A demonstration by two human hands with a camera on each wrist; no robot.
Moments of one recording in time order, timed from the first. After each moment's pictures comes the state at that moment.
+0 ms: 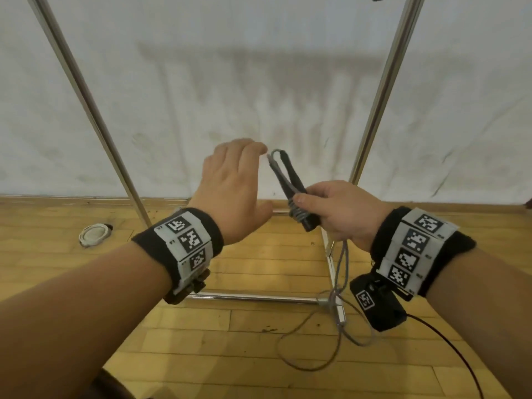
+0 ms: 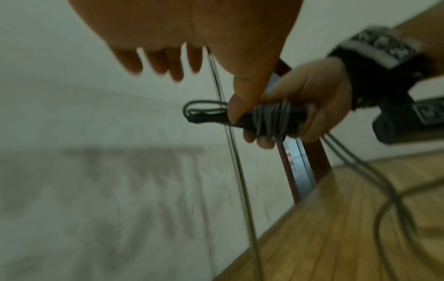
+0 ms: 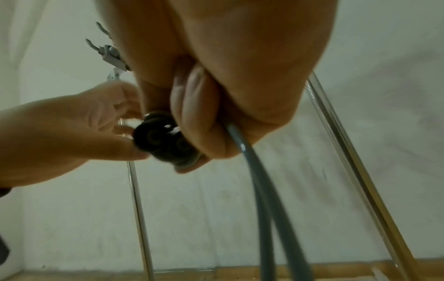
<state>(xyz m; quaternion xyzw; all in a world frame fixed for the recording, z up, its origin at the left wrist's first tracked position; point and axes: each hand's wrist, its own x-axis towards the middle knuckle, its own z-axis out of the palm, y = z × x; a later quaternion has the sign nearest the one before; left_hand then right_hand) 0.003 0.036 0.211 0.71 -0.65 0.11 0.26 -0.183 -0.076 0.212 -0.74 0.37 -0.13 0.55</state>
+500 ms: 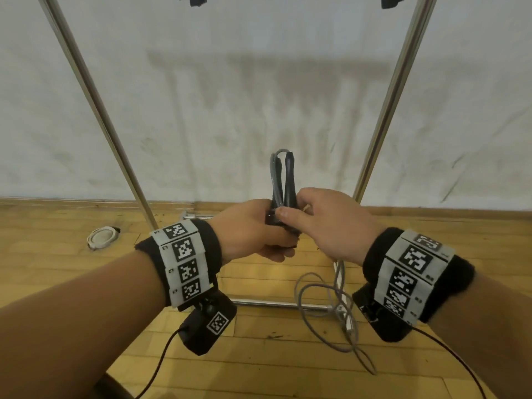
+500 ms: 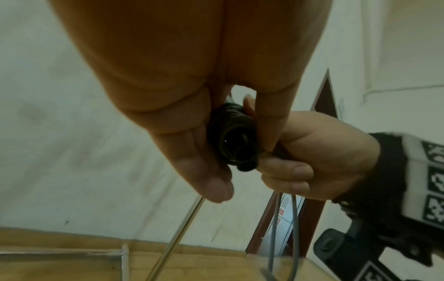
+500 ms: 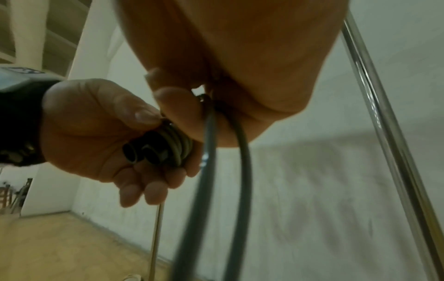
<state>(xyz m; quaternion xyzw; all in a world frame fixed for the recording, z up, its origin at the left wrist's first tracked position) 0.001 0.038 0.200 0.60 -0.50 -0.49 0.37 -0.167 -0.050 0.218 -0.89 0.34 -0.13 0.27</state>
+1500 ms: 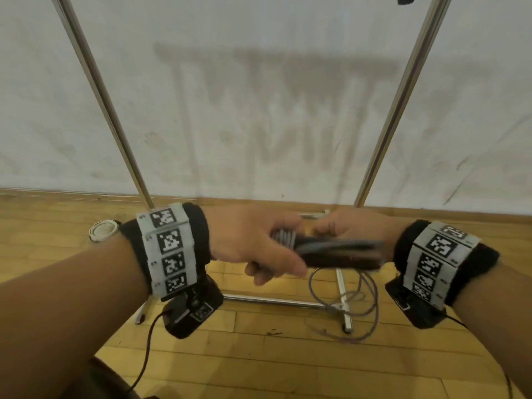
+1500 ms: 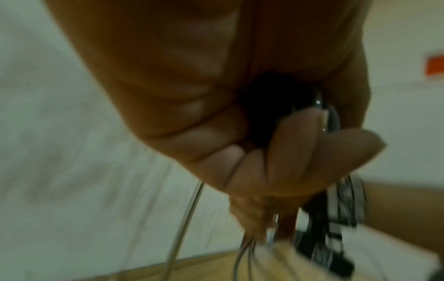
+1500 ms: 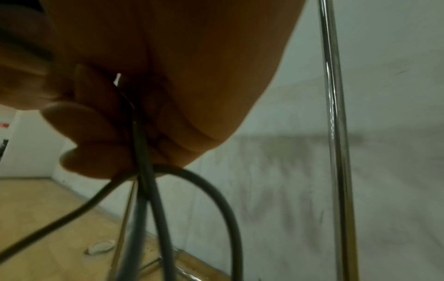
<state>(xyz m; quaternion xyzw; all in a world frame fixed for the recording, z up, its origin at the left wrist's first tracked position) 0.011 0.054 0.226 0.50 -0.63 -0.56 0.19 -0.191 -0.072 0.220 -0.91 0.23 0.09 0.34</state>
